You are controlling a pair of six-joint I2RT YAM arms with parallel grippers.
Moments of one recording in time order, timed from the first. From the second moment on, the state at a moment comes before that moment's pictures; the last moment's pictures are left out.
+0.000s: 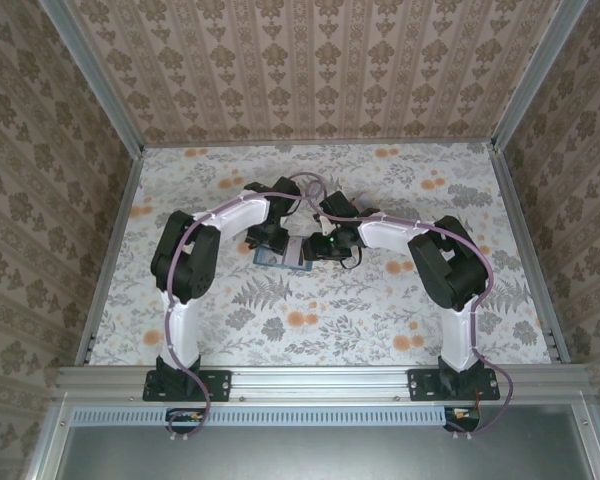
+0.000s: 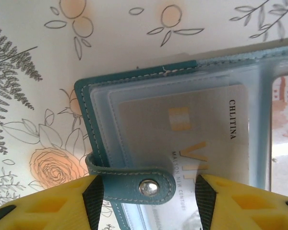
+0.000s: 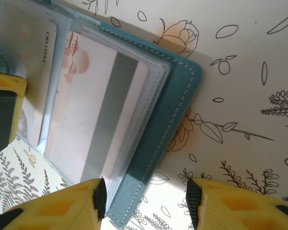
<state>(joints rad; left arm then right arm) -0.59 2.05 1.52 -0.97 -0.18 -0.18 0.57 1.99 1.27 -0.39 -0.32 0.47</state>
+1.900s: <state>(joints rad) -0.46 1.91 1.39 -0.96 0.14 -0.97 0.56 1.99 1.26 -0.36 -0.35 0.49</state>
